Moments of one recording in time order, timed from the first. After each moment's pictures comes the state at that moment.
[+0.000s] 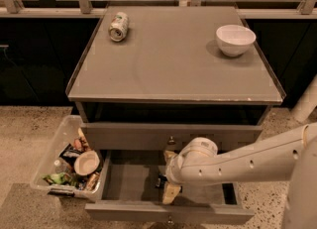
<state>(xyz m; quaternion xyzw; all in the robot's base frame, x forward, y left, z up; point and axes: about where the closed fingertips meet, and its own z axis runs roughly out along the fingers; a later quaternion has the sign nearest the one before) 0.499 -0.047 0.471 -0.67 0.70 0.01 0.22</state>
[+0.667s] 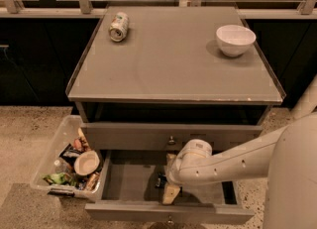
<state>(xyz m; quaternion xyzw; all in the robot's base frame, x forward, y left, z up) 0.508 -0.051 0.434 -0.65 0.73 0.01 0.20</state>
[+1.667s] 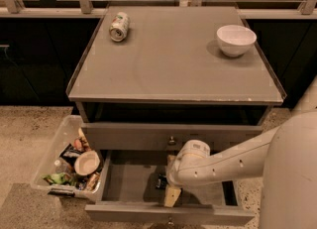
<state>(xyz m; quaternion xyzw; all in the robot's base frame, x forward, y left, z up) 0.506 -0.058 0.428 -0.66 0.73 0.00 0.18</state>
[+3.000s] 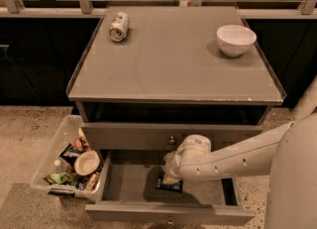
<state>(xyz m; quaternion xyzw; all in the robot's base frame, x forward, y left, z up) 0.531 -0.054 0.450 -0.67 0.71 -0.02 0.22</state>
